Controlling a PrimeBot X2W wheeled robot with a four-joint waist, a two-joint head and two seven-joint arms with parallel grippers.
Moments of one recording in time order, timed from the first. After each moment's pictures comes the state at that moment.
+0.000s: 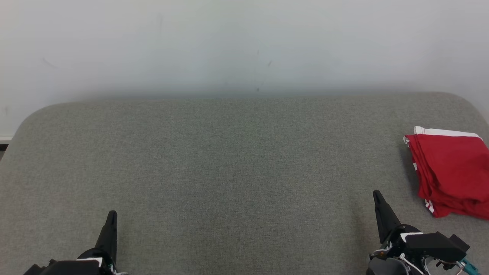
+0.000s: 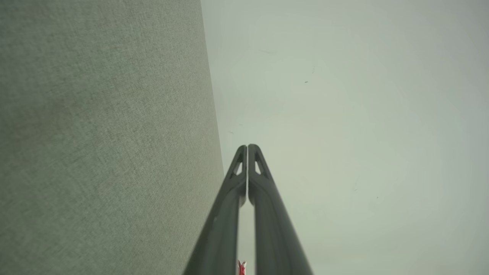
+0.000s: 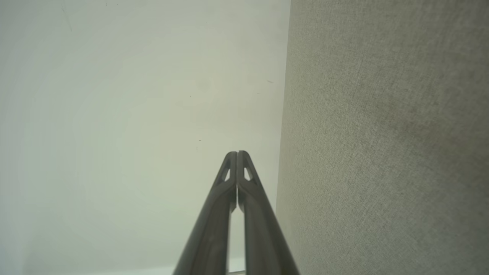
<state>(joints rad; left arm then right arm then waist) -0.10 0.05 0.11 0.25 -1.61 -0.13 0.12 -0.11 -0.05 -0.11 0.25 1.61 0.13 0.11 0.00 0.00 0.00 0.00</state>
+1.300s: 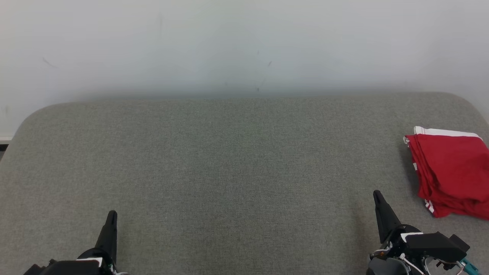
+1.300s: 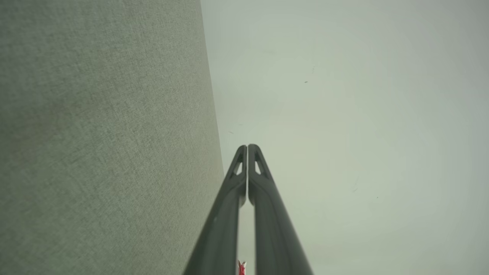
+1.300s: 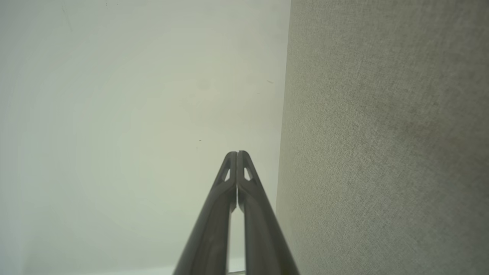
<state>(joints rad) -0.10 0.05 0.11 0.25 -1.61 -0.13 0.12 -0.11 -0.05 -0.11 0.25 1.61 0.13 0.11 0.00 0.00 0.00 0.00</state>
